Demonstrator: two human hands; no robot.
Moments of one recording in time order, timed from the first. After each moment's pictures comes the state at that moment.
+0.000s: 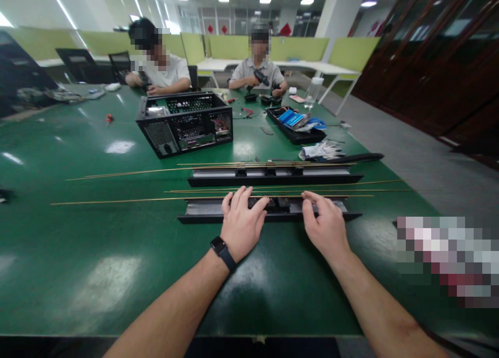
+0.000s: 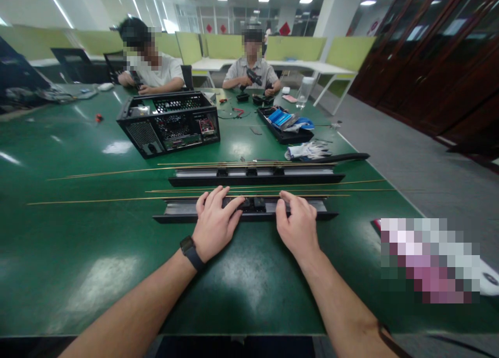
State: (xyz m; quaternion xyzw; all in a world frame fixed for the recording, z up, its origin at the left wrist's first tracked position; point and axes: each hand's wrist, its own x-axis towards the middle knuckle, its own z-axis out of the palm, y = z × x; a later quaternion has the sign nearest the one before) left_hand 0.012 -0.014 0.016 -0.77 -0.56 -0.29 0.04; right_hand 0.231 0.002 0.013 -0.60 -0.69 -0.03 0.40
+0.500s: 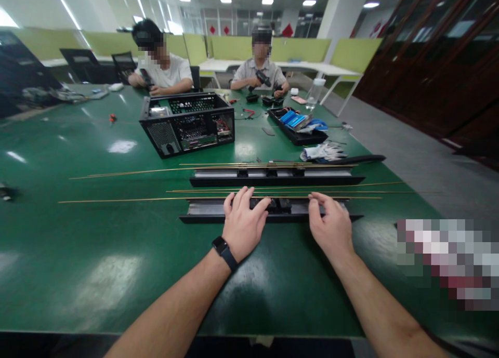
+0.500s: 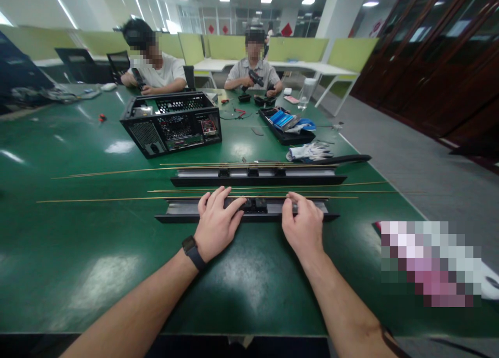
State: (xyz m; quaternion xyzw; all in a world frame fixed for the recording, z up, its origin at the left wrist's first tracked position) left_hand 0.012 -0.013 0.017 -0.78 -0.56 -0.29 0.04; right_hand 0.236 0.003 0.014 -0.64 -0.65 -0.05 0.40
